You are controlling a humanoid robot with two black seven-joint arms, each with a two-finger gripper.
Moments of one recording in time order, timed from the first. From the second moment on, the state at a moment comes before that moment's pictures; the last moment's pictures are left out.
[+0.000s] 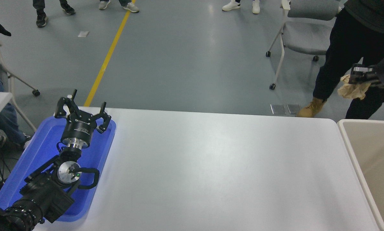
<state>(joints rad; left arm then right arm) -0.62 0.18 -0.87 -0.41 -0.09 -0.58 -0.50 1.78 -0.68 -1.36 0.88 -0.20 0.24 0.08</state>
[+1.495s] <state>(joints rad) -0.62 0.18 -0.87 -0.41 -0.09 -0.58 -0.50 0.65 -0.55 -0.76 0.06 -0.03 0.01 0.08</state>
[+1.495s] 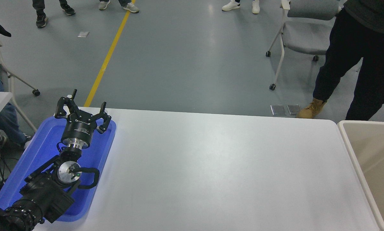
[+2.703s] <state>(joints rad) -0.62 0.18 -0.87 -0.41 -0.09 -0.58 -0.50 0.62 -0.54 -0.74 0.06 -0.03 -0.02 0.08</state>
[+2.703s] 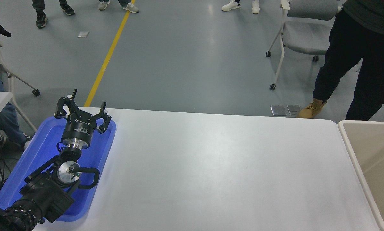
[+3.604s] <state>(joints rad) -0.62 0.18 -0.87 -0.41 -0.09 -0.58 -0.50 0.93 -0.56 -0.09 0.16 -0.04 0.00 0.10</state>
